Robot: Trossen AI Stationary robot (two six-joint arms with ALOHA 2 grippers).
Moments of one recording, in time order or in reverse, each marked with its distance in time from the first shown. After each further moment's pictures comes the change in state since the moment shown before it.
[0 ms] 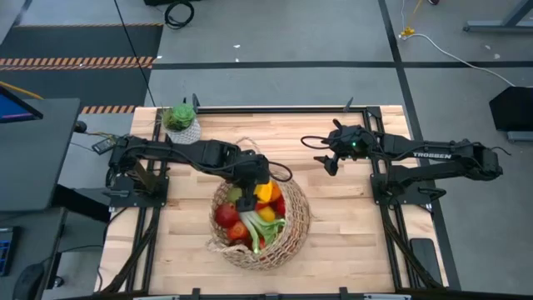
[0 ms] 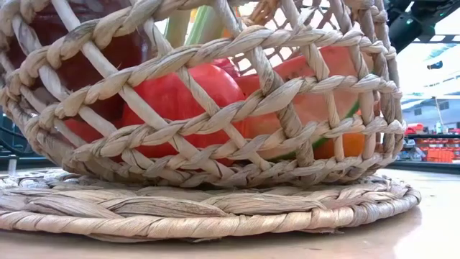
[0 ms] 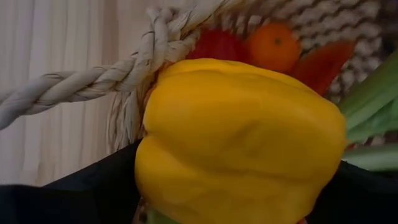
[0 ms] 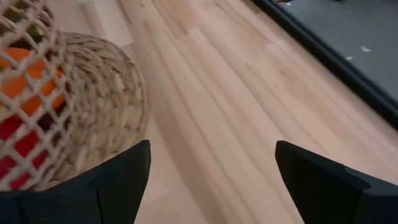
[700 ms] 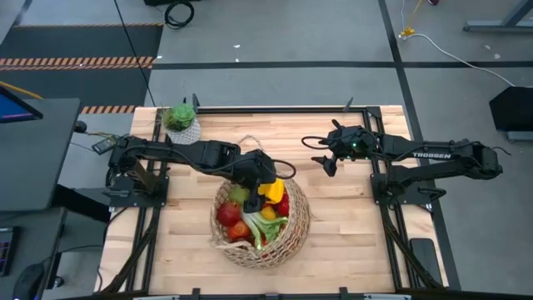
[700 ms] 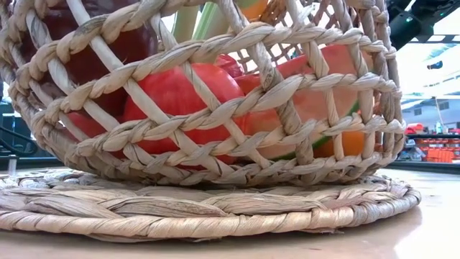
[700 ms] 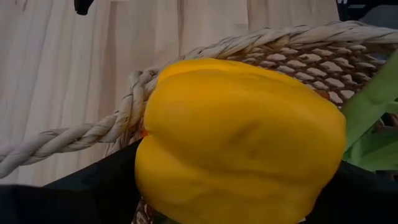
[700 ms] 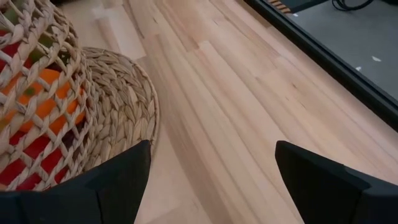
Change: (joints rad) left arm 0.001 0.000 0.000 0.168 0.002 0.001; right arm 0.021 0.006 -0.001 0.054 -0.015 0.016
